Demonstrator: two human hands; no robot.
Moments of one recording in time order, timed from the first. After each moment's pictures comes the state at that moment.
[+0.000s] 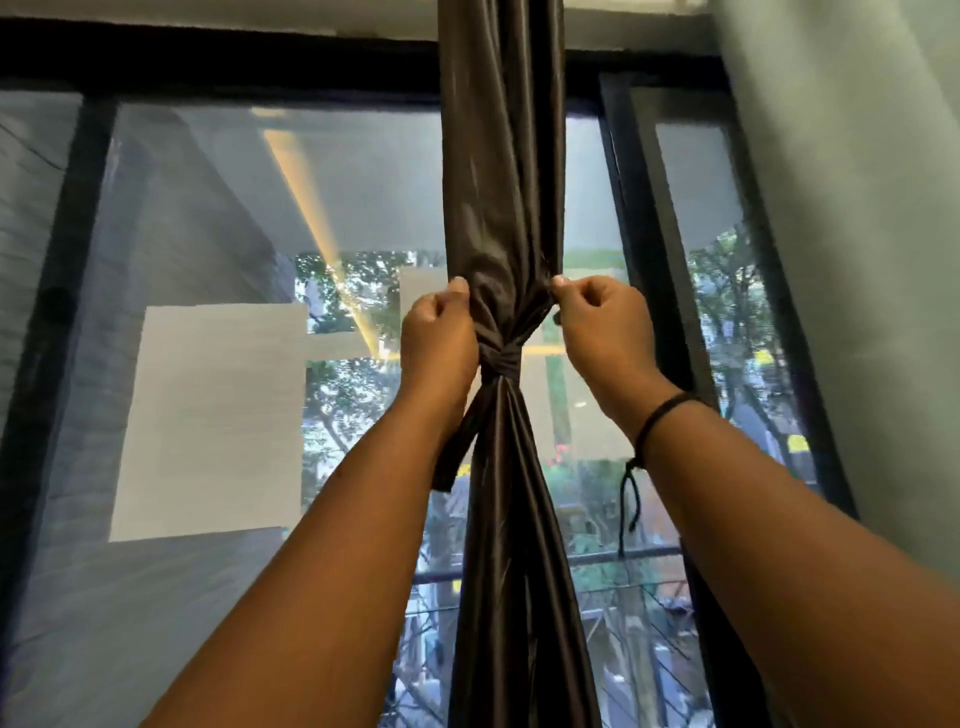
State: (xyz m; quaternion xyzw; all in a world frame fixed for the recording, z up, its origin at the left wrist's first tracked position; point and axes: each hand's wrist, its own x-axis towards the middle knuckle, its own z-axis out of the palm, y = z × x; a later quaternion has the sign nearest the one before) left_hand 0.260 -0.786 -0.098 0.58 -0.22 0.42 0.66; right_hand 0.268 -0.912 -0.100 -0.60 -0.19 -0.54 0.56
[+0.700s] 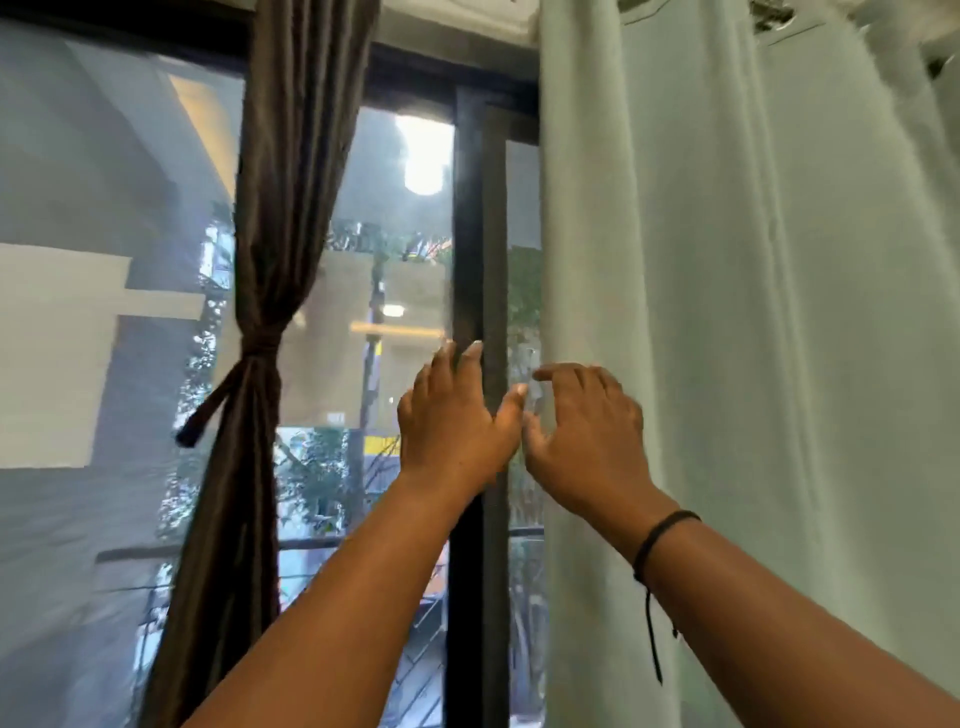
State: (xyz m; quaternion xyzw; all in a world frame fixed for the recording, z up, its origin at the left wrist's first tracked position) left_hand 0.209 -1.027 -0.201 0.80 -0.15 0.53 0.25; right_hand 0.195 -1.154 -0.212 -0.79 -0.10 -0.59 0.12
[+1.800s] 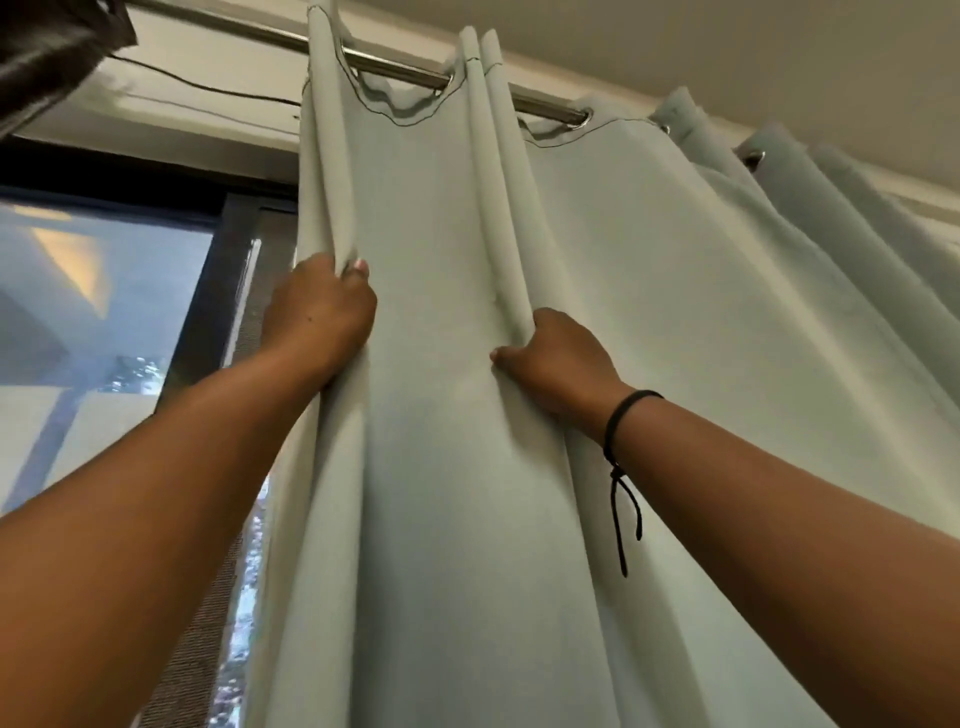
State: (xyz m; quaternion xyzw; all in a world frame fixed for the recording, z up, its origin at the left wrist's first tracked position) left_hand 0.307 -1.269 0.028 0.65 -0.13 0.67 0.34; right_hand 0.313 -1.462 -0.014 -0.74 -0.15 -0.59 0.28
